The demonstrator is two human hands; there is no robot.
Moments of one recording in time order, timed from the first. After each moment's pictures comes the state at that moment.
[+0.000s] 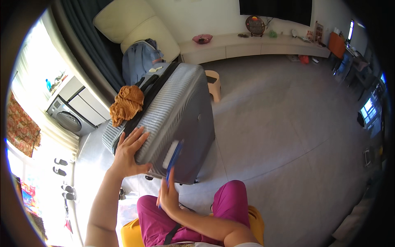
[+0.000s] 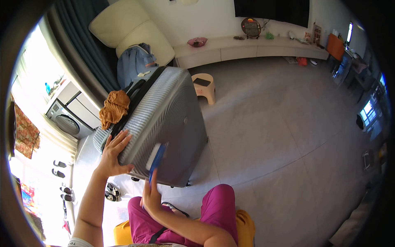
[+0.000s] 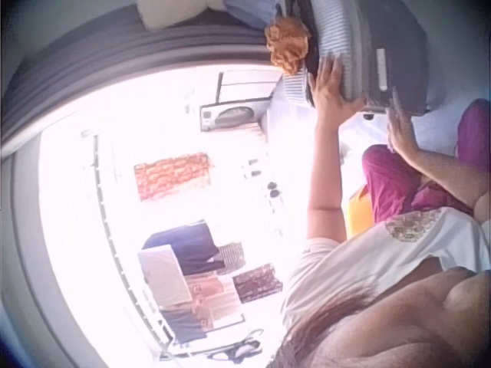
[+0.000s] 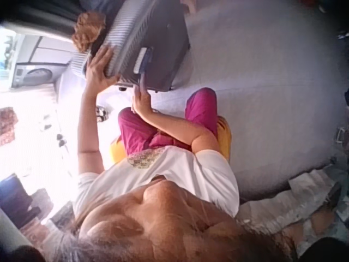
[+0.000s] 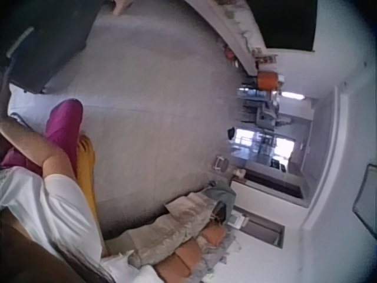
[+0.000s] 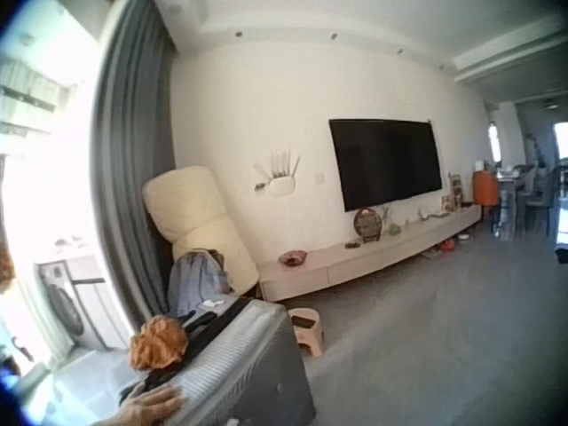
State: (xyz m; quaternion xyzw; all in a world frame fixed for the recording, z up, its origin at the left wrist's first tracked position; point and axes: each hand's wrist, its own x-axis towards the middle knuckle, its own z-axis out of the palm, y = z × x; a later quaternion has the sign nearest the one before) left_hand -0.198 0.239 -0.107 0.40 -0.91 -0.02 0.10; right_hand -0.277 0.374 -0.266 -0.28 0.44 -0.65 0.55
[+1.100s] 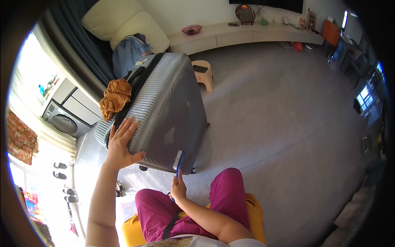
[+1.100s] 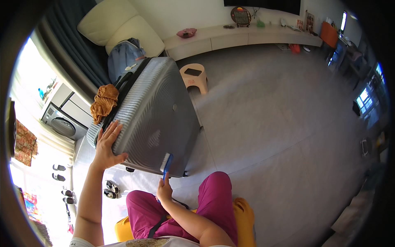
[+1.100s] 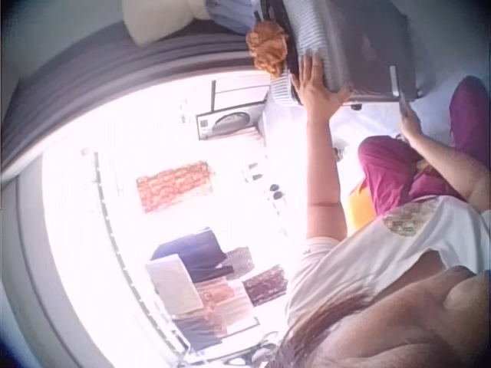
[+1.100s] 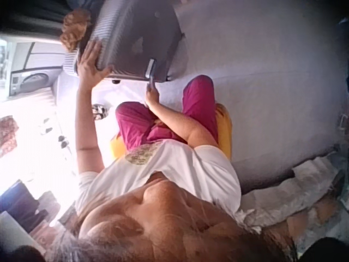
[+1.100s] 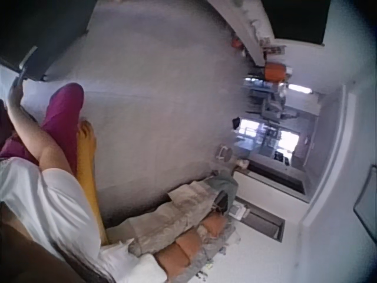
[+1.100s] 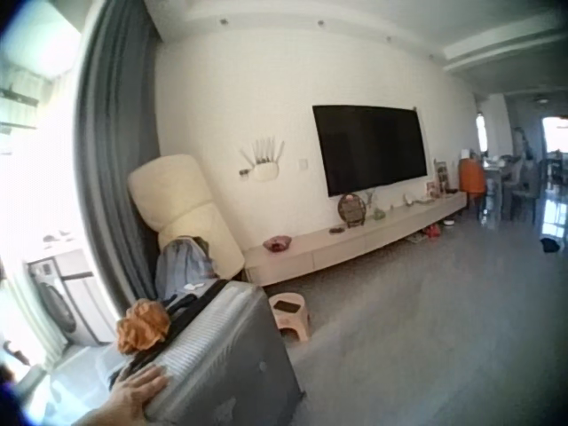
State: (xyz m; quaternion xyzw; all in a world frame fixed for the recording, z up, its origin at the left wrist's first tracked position) left_hand -0.210 0.245 -0.113 0.44 -0.89 0.01 0.10; right_hand -0.281 0.375 -0.370 -0.17 0.61 -0.50 0.59
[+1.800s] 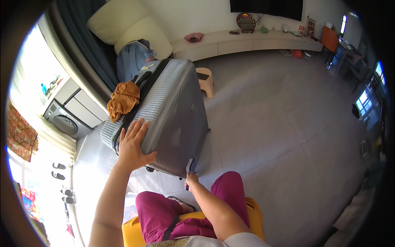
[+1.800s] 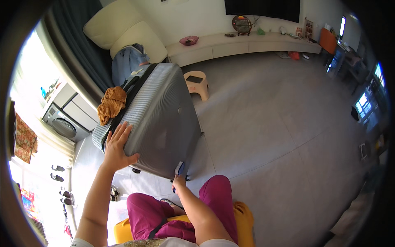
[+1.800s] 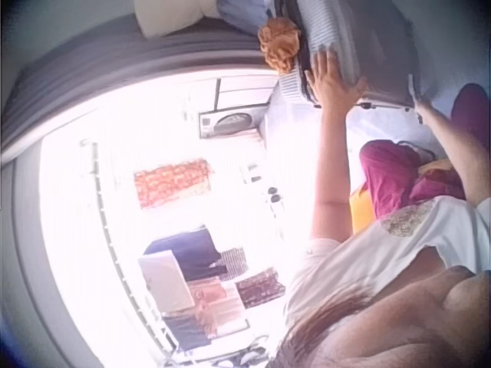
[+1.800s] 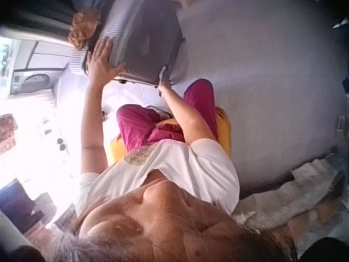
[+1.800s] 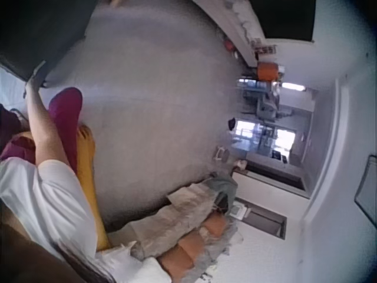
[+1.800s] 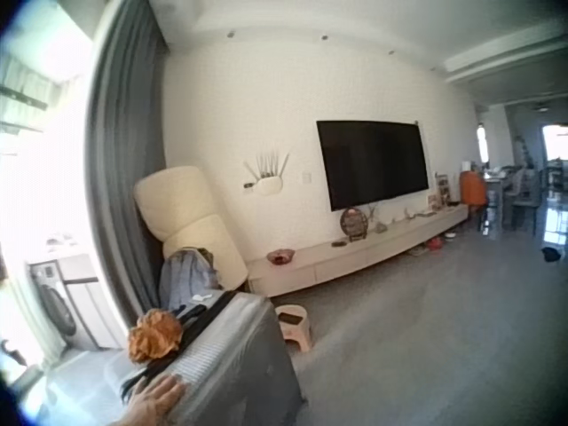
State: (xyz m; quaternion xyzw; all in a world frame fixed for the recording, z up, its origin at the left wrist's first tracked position) left_hand -0.238 0.265 -0.108 0.46 -0.88 0.05 0.10; right_hand -0.309 0.309 -0.503 -0.03 0.60 -0.43 0.67
